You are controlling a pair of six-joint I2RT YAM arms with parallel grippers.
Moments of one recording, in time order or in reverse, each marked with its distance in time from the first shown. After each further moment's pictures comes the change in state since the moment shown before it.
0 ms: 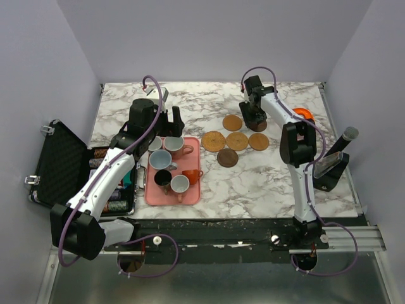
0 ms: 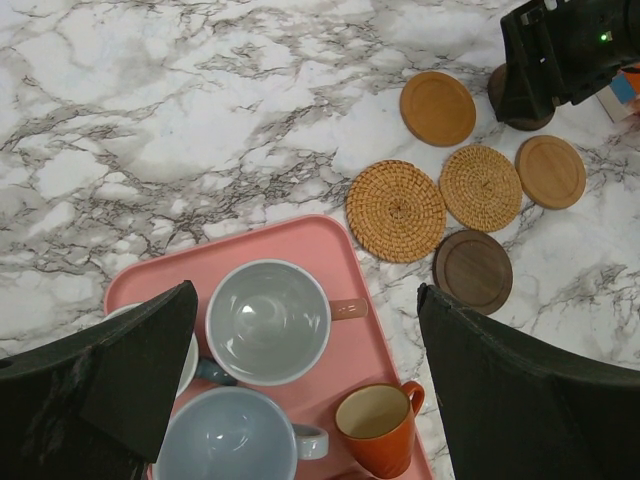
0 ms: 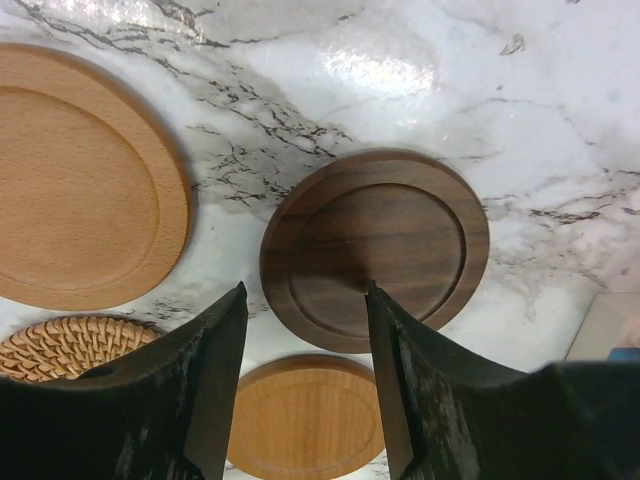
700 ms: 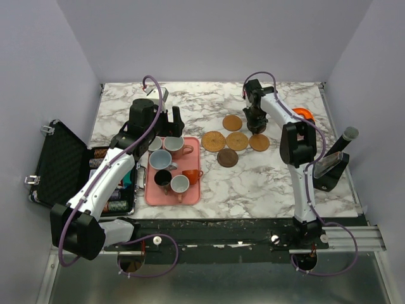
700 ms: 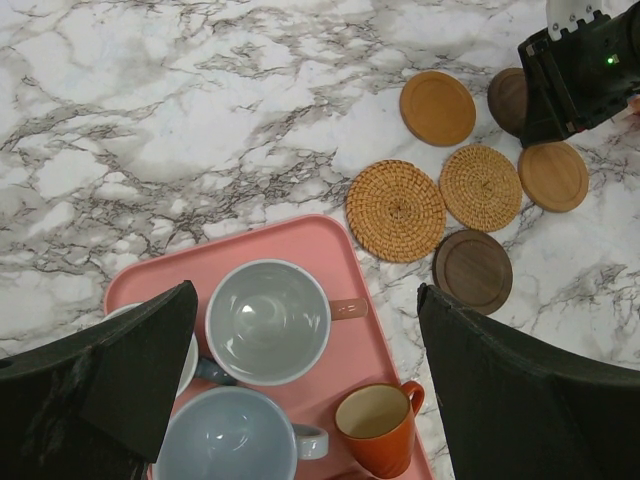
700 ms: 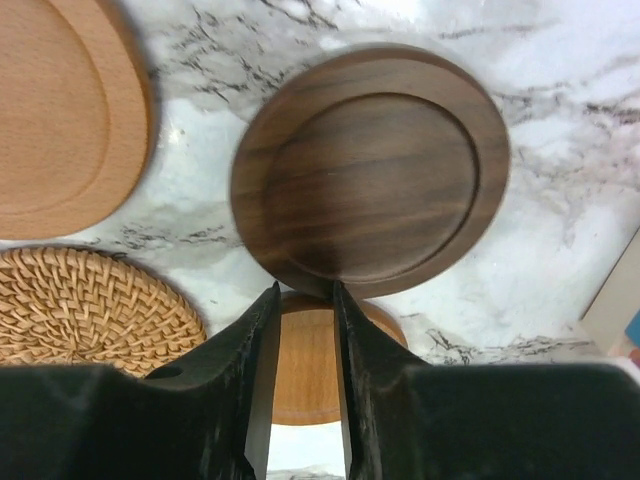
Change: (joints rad) left arm 0.000 0.000 0.000 0.000 0.000 0.000; right arm -0.003 0.010 0.021 -0.164 0.002 0.038
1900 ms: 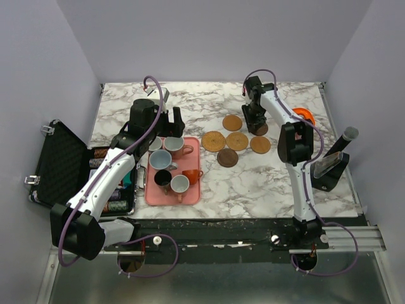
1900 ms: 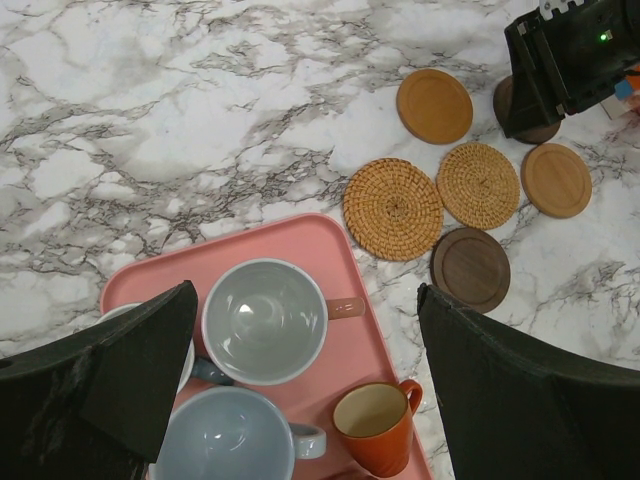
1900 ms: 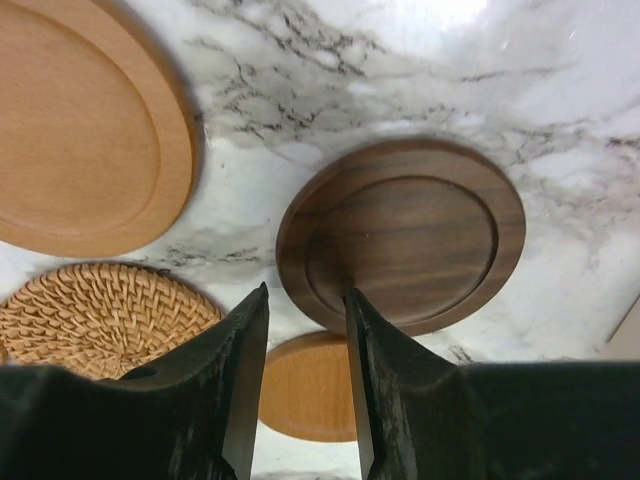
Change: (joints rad) left arm -0.006 0.000 -0.001 0.000 0.000 0.000; right arm -0.008 0.061 0.136 -0.061 -0.057 0.034
